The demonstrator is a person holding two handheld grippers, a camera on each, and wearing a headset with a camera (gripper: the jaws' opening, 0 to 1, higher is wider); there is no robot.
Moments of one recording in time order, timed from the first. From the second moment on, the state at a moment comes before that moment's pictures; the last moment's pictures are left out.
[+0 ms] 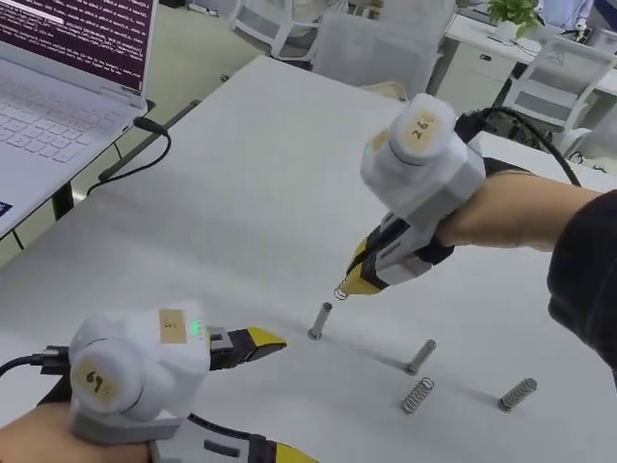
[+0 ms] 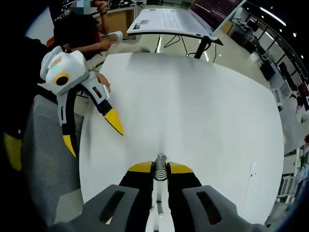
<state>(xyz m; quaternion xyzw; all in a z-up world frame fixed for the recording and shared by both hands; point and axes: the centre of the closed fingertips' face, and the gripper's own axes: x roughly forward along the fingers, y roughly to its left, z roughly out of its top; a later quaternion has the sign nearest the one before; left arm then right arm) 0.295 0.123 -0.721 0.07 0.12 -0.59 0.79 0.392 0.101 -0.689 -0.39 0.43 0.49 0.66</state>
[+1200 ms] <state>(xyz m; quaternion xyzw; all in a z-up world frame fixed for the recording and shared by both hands) 0.302 0.146 -0.729 0.06 0.13 -0.55 0.82 0.401 0.104 -0.727 -0.39 0.46 0.49 0.63</state>
